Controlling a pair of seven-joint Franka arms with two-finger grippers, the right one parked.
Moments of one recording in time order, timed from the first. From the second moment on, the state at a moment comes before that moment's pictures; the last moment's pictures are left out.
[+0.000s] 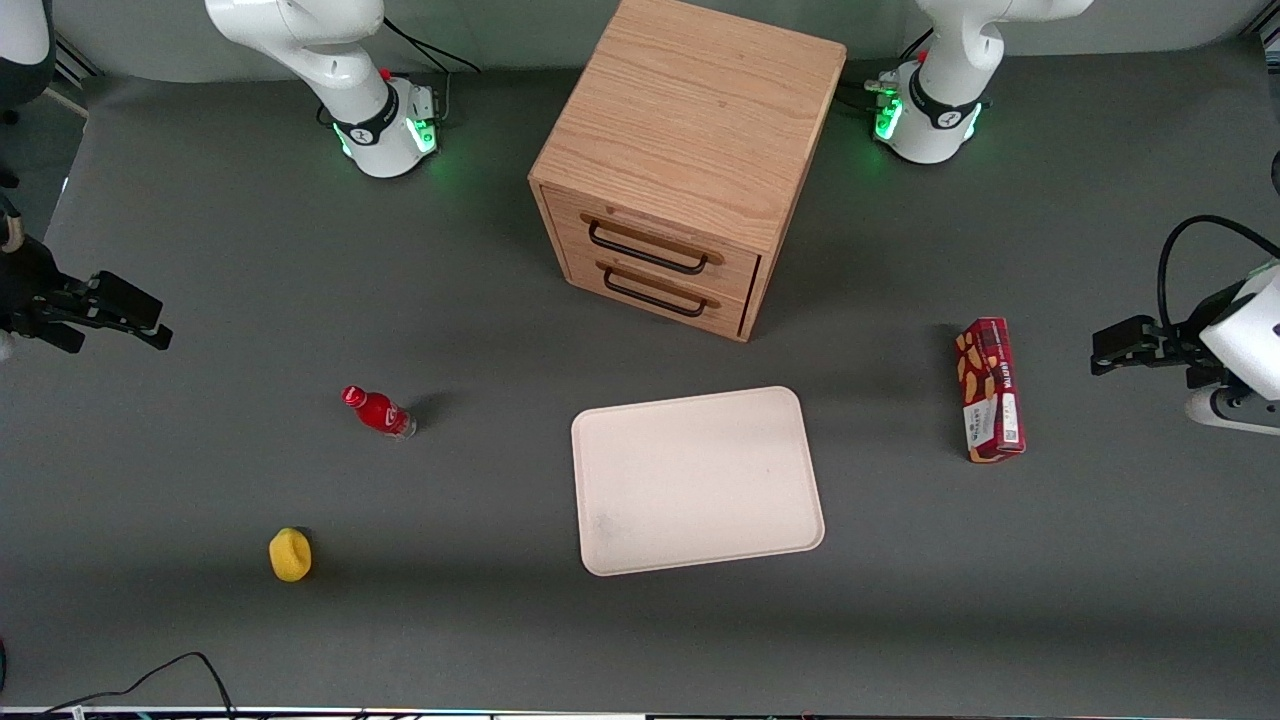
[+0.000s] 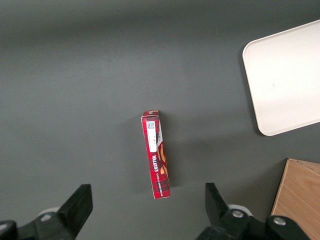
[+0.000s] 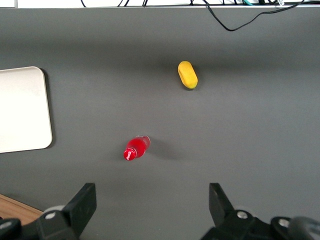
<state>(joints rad) -0.09 0.26 0.09 -1.35 -0.02 1.58 0.16</state>
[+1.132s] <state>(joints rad) -0.09 0.30 0.09 -1.37 -0.02 1.56 0.16</state>
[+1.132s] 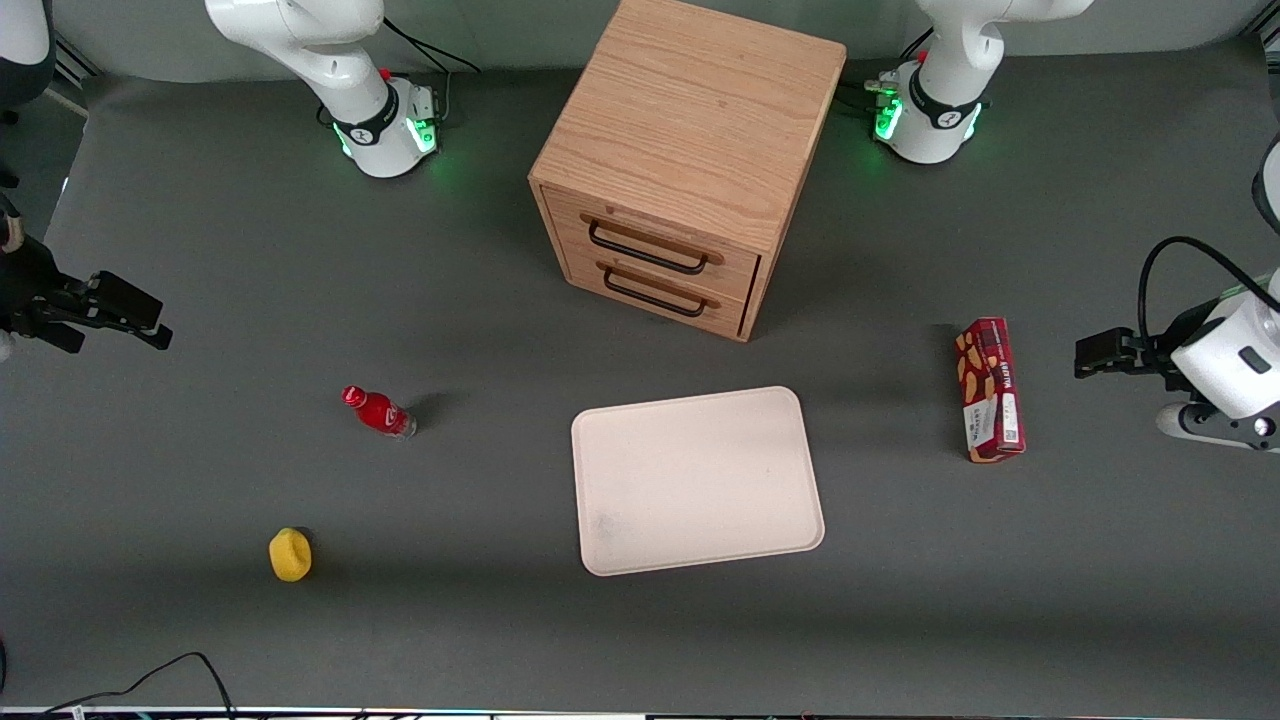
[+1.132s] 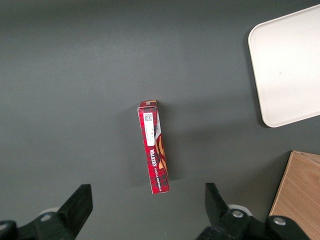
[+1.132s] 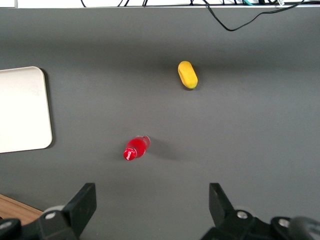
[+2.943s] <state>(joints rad) -0.06 0.31 0.09 -2.09 -0.03 2.30 0.24</state>
